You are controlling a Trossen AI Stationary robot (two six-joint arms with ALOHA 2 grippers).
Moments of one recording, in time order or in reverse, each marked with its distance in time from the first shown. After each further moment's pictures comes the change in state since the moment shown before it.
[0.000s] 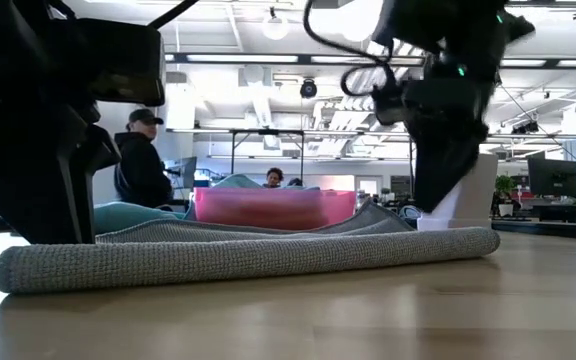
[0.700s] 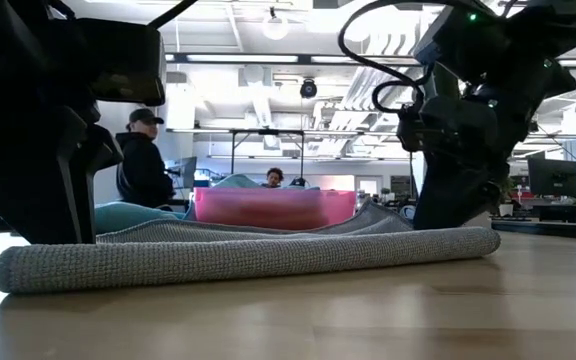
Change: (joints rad) left arm 0.016 0.000 0.000 0.016 -0.007 0.027; right arm 0.024 -0.065 -0.326 0.532 -0.001 0.134
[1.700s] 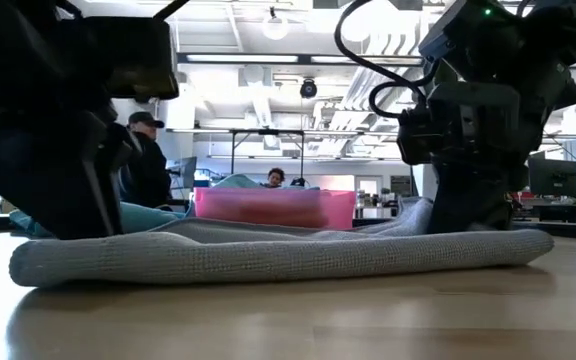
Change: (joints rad) left arm -0.001 0.003 0.005 0.054 -0.083 0.089; right arm 0.068 0.098 0.000 0.170 -0.113 0.113
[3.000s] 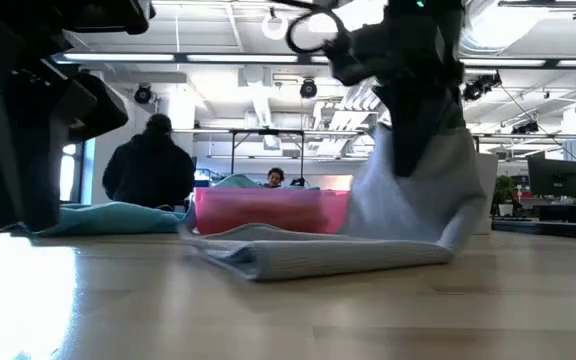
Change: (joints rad) left arm -0.079 -0.006 0.113 -0.094 0.100 0.062; right arm 0.042 0.251 0.842 -1.160 0.192 -0.083
